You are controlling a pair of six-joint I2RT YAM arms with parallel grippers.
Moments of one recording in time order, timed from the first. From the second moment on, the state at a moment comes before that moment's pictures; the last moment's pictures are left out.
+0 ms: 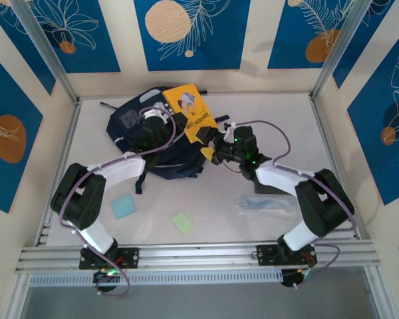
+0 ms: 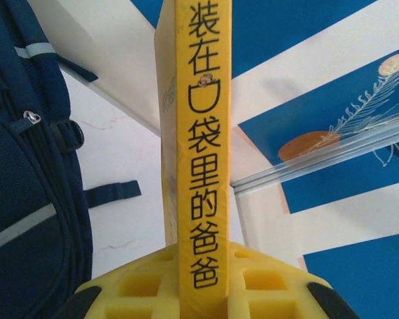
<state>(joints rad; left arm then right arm) -0.53 1.65 0.97 0.54 0.02 -1.05 0.53 1.58 0.80 0.54 -0.47 1.34</state>
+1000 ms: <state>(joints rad) -0.53 1.50 1.00 0.07 0.00 -0.58 0.31 1.40 0.77 0.29 -0.44 1.16</state>
